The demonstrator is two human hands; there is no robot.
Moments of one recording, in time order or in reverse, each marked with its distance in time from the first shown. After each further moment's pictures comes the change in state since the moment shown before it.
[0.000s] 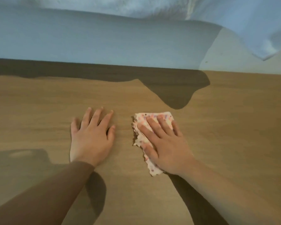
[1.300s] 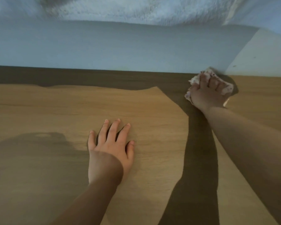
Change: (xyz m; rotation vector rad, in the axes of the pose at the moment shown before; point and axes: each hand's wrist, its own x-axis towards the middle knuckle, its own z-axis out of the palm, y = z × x) left_hand 0.002 -0.001 0.011 0.055 0.118 0.007; right_hand 0.166 0.117 -0.022 0.223 0.097 0.743
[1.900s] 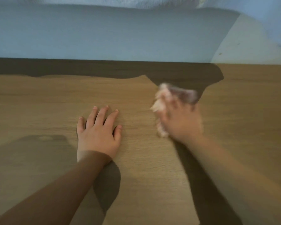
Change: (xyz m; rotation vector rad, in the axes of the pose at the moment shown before) left_hand 0.001 0.001 -0.006 -0.032 -0.085 -0.020; right_hand -0.131 0.017 0.009 -0.167 -0.090 -0.359
